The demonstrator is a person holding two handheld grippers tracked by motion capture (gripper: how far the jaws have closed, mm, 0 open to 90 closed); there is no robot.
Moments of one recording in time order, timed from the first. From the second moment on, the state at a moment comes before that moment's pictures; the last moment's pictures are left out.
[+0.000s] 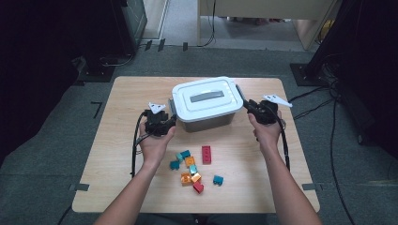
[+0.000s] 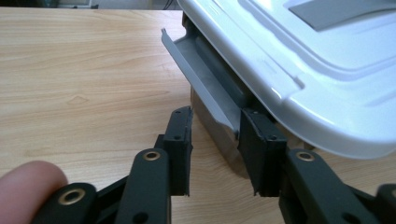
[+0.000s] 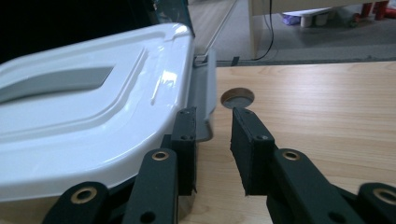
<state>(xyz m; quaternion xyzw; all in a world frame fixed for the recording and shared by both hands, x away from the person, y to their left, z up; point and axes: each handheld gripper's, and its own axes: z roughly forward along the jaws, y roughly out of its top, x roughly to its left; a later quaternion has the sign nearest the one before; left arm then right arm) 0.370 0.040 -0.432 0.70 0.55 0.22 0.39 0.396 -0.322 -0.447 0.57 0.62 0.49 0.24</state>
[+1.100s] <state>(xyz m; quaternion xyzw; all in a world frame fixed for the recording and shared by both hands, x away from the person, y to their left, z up) 0.373 0.081 -0.434 0.67 0.57 0.16 0.45 0.373 -0.303 -0.440 0.62 0.60 0.48 0.15</state>
